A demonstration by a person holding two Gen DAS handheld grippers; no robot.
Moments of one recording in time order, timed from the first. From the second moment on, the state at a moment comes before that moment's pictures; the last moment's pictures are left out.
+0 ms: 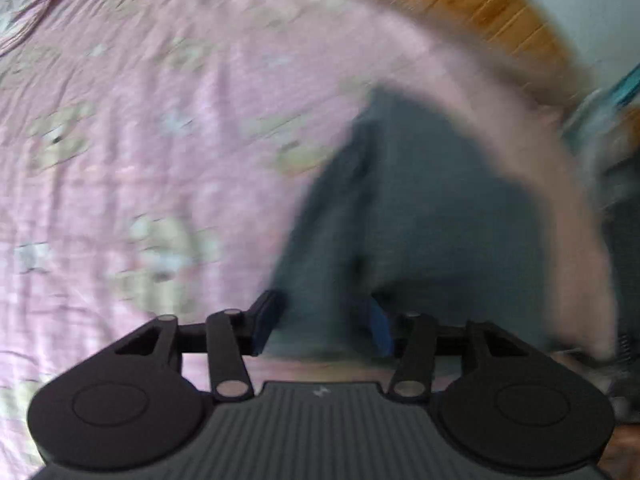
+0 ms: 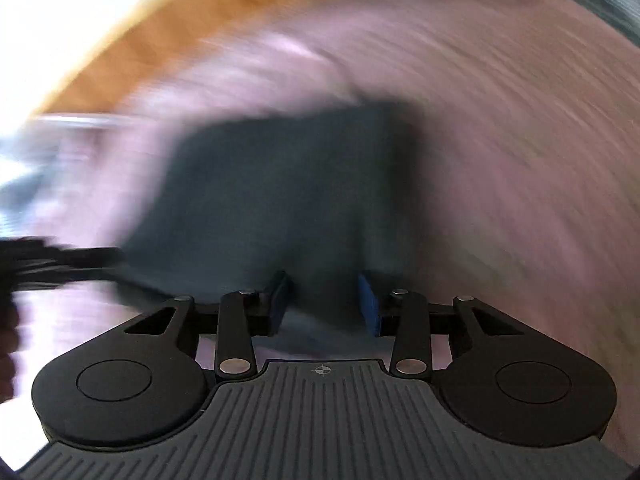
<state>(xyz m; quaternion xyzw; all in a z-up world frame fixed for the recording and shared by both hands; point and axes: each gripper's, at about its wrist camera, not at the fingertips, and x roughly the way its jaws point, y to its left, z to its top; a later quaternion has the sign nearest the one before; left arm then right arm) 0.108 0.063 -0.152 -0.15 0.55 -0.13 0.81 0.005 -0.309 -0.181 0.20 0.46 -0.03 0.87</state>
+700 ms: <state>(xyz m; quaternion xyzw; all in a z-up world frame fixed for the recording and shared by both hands) 0.089 0.007 -0.164 -0.10 0.53 -0.19 0.82 -0.010 -0.313 -0.180 0.30 0.44 0.02 0.85</state>
